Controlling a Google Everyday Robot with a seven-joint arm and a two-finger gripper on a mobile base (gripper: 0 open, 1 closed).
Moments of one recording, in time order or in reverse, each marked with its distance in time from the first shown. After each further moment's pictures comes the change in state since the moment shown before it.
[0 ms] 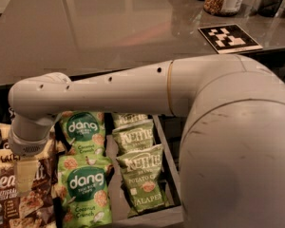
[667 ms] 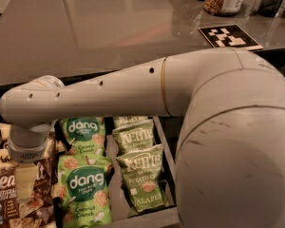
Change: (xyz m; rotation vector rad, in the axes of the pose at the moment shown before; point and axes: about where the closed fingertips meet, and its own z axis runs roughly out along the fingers) arm 0.010 0.013 0.006 0.002 0.104 0.085
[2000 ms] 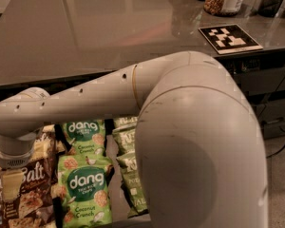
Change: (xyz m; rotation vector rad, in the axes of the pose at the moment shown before) arm -0.028 -0.016 0.050 0.000 -0.052 -0.072
